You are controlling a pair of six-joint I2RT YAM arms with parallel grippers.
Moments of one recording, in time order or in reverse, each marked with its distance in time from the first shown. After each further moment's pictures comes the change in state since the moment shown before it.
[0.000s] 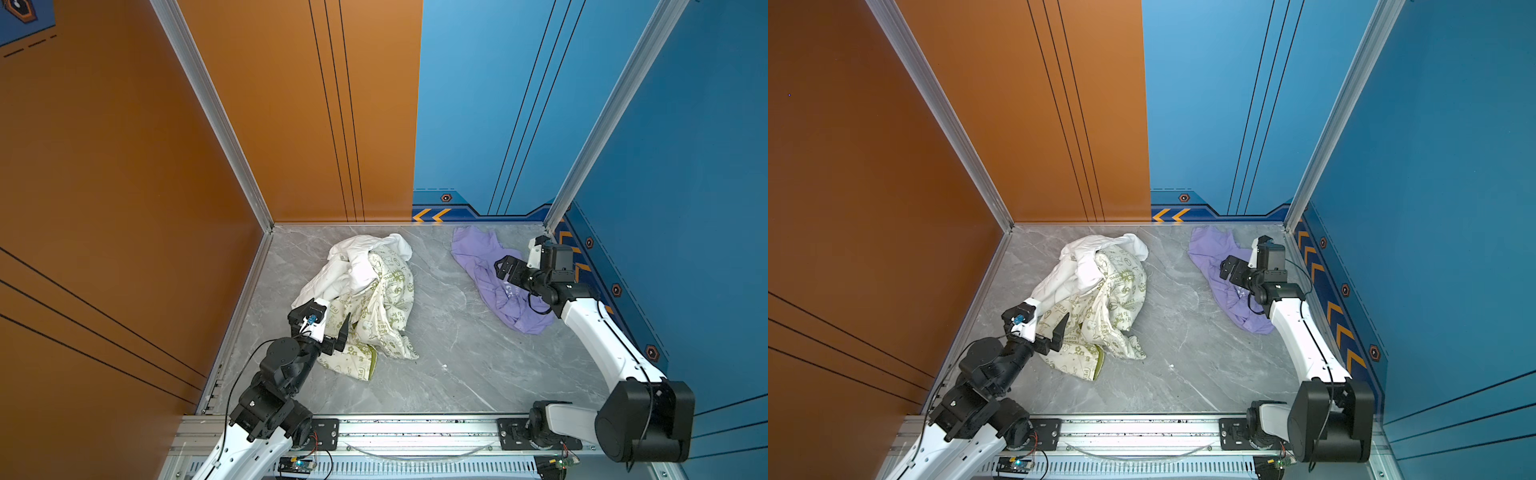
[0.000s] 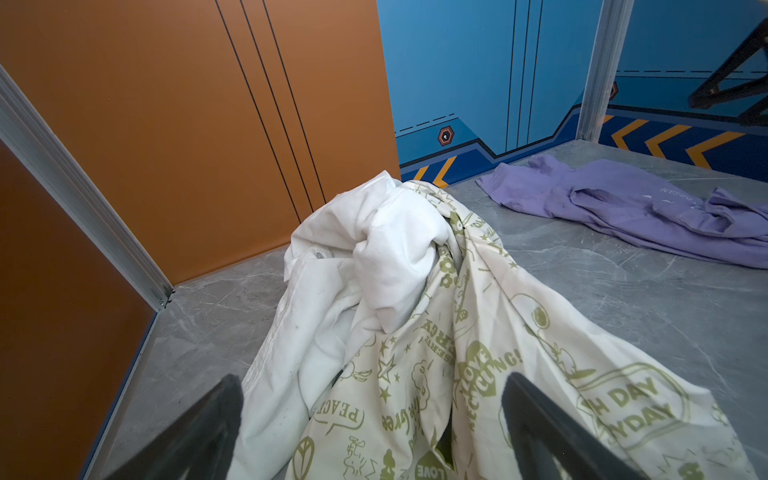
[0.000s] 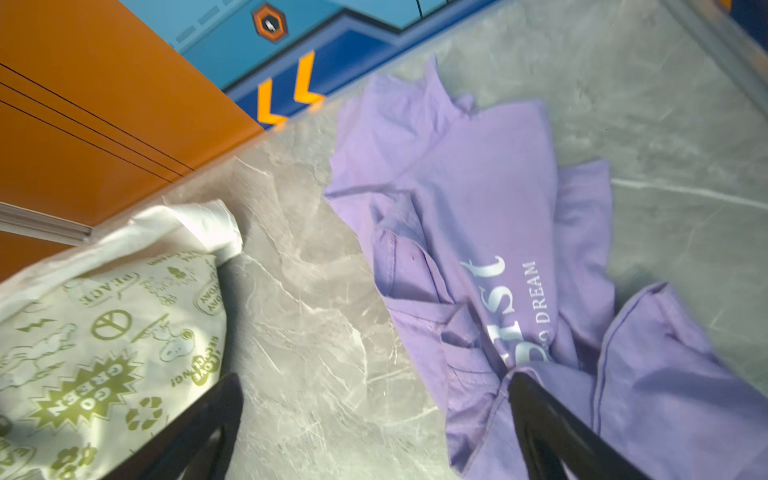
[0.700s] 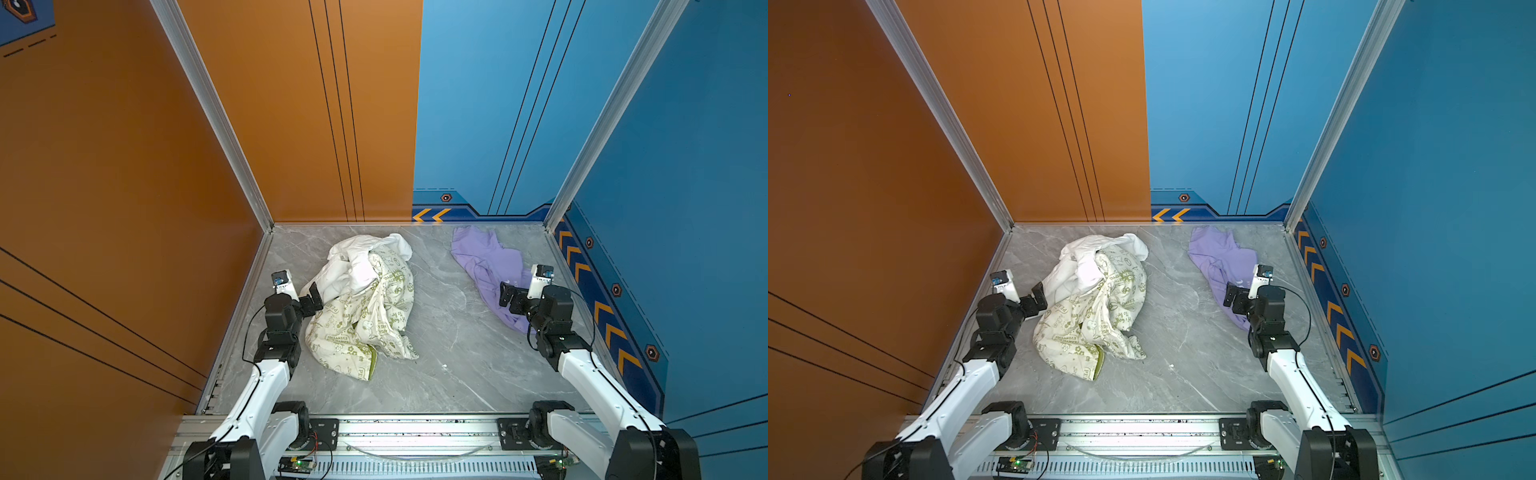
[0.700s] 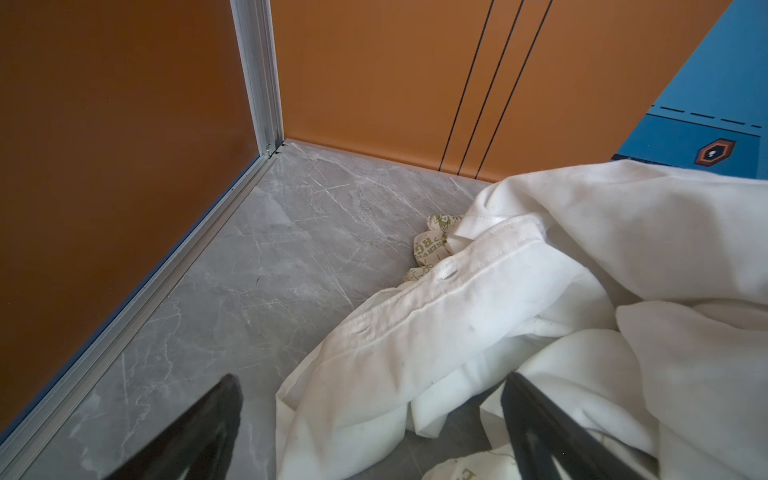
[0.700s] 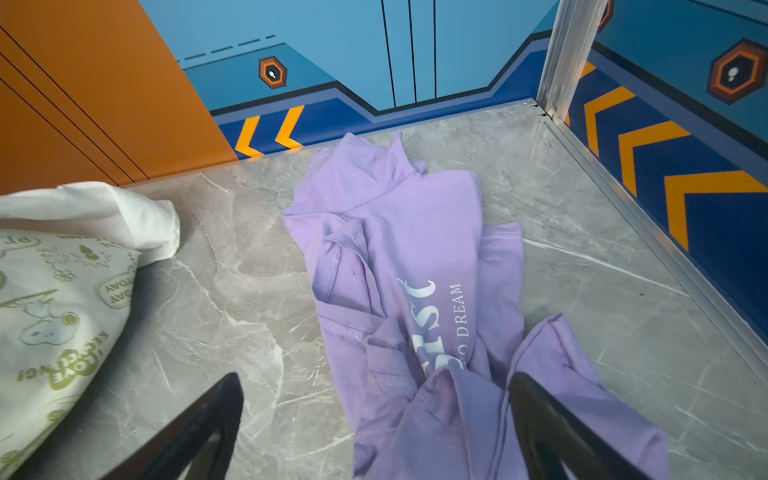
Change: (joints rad) left arm 0.540 0.678 -0.019 0.505 0.118 -0.308; right arm 0.026 -0.216 -0.512 0.503 0.189 -0.223
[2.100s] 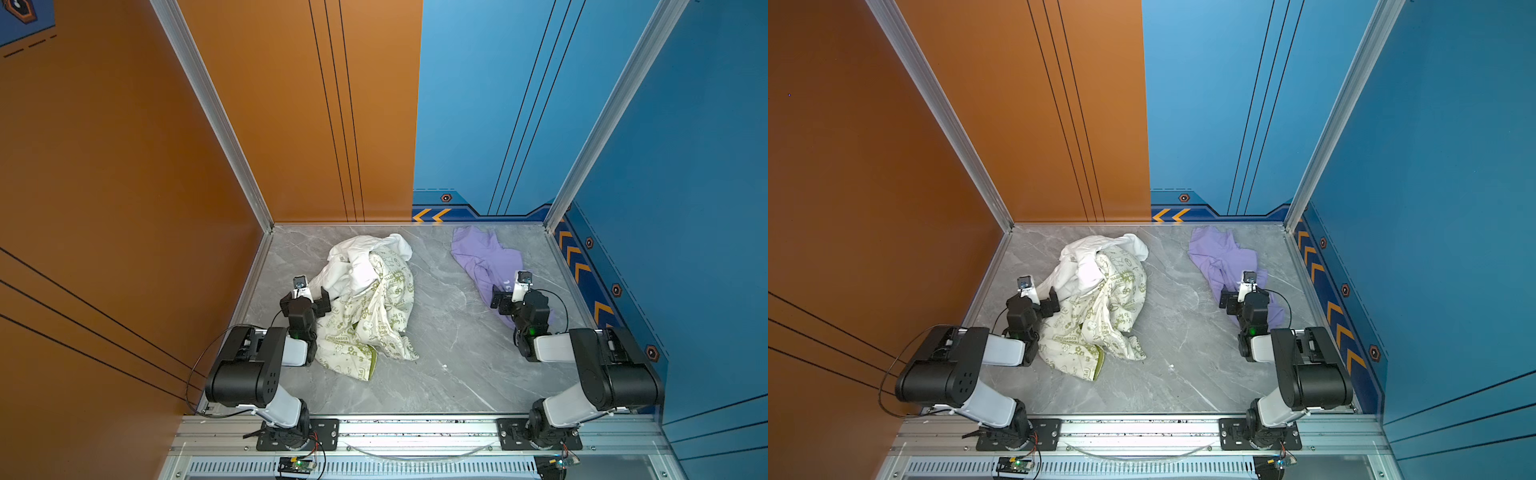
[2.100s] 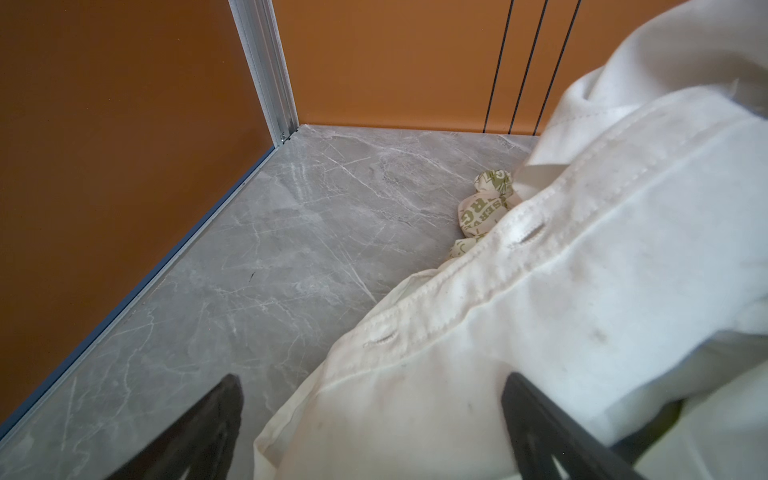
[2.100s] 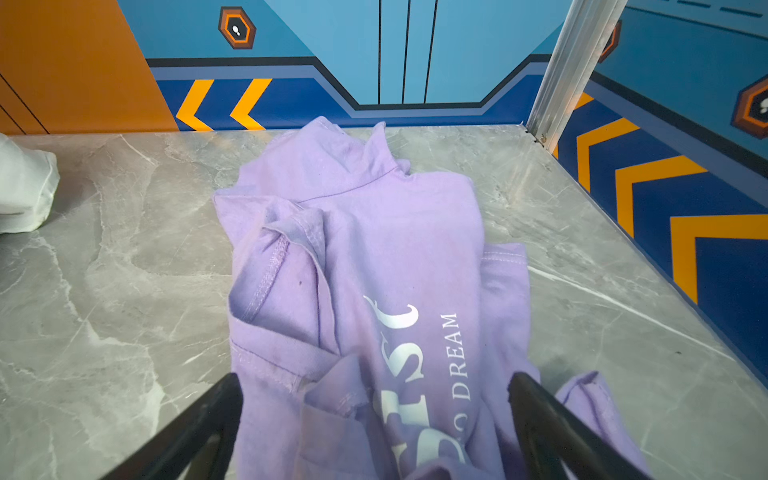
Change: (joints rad) left arm -0.080 0.576 -0.091 0.697 -0.163 0.131; right arm 0.017 0.530 -0.101 0.722 0.083 -0.159
